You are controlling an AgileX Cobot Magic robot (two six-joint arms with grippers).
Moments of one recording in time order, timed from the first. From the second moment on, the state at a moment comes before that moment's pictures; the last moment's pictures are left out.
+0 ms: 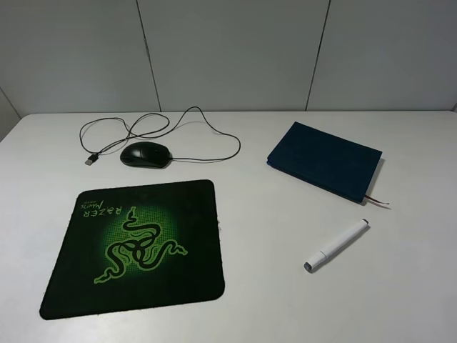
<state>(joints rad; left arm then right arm) -0.06 -0.01 -0.49 0.02 1.06 0.00 -0.07 -0.01 -0.49 -0.07 1.03 0.01</state>
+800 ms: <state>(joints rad) -0.06 0.27 -0.74 0.02 1.18 0.00 -0.07 -0.01 -0.49 -0.07 1.03 0.01</state>
